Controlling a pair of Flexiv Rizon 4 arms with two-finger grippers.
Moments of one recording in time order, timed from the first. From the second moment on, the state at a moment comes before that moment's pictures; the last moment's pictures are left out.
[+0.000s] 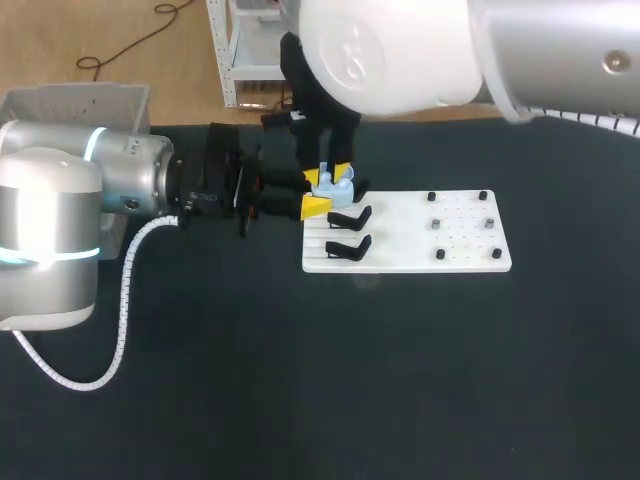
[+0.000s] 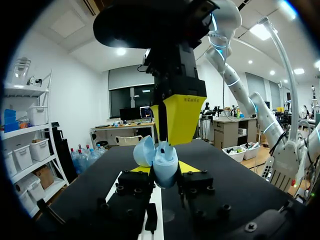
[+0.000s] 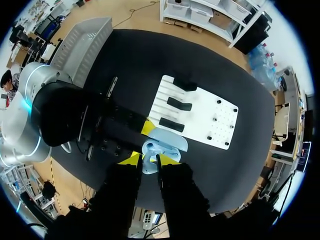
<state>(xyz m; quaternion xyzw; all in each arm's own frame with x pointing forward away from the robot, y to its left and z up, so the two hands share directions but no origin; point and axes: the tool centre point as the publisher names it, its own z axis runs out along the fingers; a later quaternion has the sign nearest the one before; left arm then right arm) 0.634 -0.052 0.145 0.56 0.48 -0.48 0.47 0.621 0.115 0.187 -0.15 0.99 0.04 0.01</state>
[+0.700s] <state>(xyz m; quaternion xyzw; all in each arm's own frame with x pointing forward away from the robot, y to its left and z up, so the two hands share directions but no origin) 0.634 -0.052 0.144 0.56 0.48 -0.48 0.47 0.626 0.118 0.186 -0.15 0.99 0.04 -0.01</state>
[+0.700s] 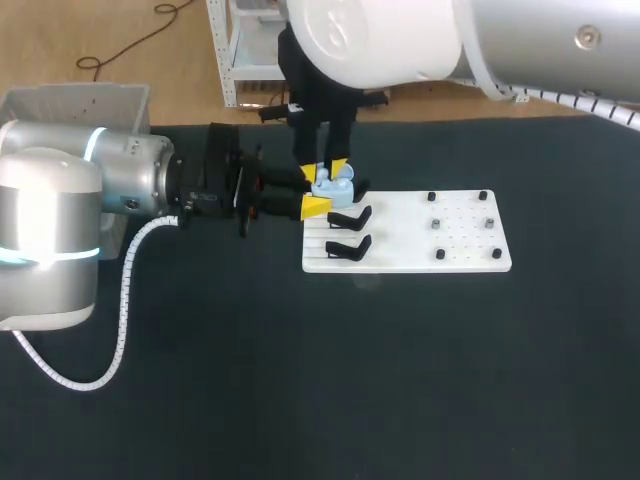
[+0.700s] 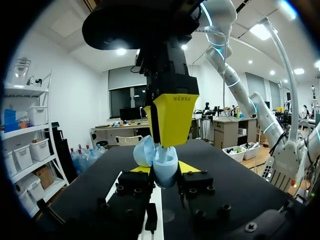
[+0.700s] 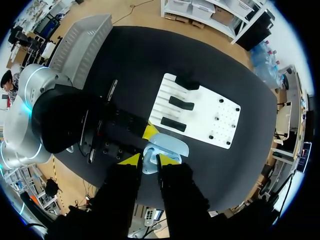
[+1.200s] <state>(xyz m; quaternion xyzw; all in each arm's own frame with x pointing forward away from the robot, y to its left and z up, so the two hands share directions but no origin) 0.634 -0.052 0.144 0.56 0.48 -0.48 0.47 0.626 0.118 0.182 -0.15 0.99 0.05 -0.02</state>
